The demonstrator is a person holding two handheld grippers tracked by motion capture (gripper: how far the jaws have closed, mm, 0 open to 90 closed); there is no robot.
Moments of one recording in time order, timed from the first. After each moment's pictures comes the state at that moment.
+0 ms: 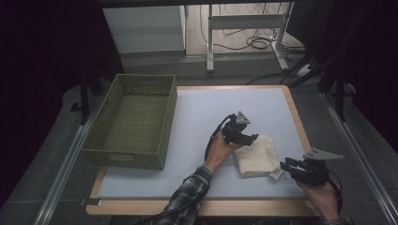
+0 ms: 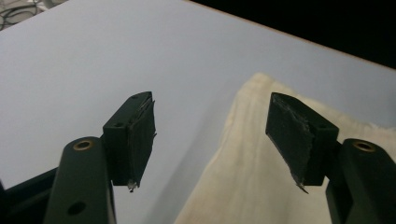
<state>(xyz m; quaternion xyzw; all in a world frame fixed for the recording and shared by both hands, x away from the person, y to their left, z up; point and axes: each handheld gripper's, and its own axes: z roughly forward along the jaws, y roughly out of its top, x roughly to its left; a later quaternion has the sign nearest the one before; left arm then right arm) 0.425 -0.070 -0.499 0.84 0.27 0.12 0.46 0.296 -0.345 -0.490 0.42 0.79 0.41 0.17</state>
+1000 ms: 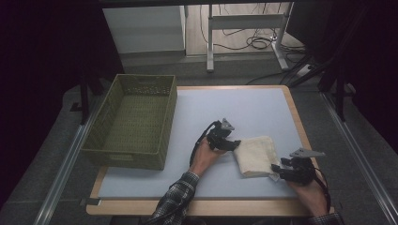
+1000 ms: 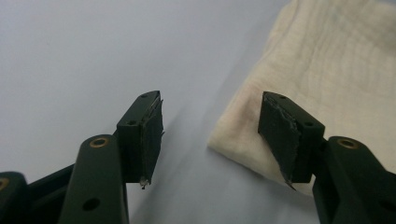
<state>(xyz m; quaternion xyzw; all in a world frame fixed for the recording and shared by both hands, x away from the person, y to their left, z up) 0.420 -0.032 -0.530 0.86 0.30 0.12 0.41 0.314 -0.326 -0.521 0.44 0.81 0.35 0.17</state>
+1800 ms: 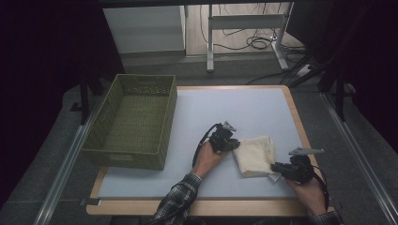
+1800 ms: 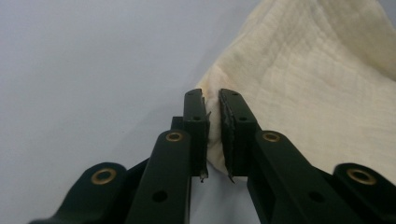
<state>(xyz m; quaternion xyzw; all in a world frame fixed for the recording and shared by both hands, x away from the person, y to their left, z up) 0.418 -0.037 -0.534 0.85 0.32 0.04 0.41 0.318 -0.324 -0.518 0.45 0.81 0.37 0.09</state>
